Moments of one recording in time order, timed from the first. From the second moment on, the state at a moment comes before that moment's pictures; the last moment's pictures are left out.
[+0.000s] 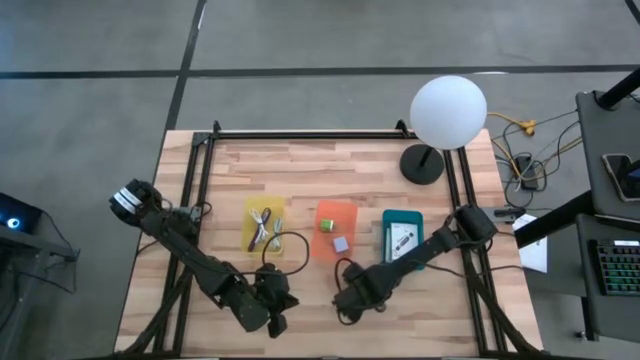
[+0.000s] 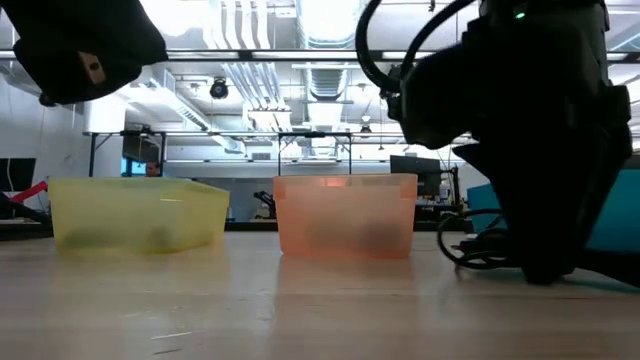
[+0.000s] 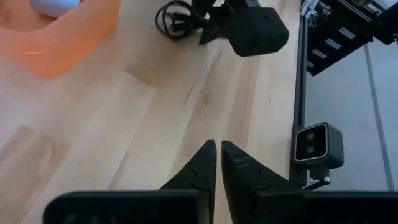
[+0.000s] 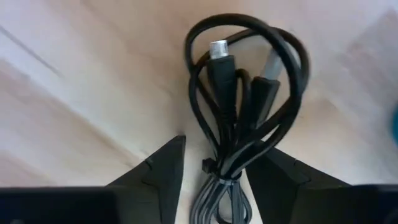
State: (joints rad) left arm -0.72 1.61 1.01 -0.15 -0.48 -1.02; right arm 0.50 2.13 1.52 -0.94 -0.01 1.35
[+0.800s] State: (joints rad) left arm -0.85 1.23 1.01 -0.74 -0.73 -1.22; right arm 0.40 2.13 1.79 -0.56 0.19 1.21
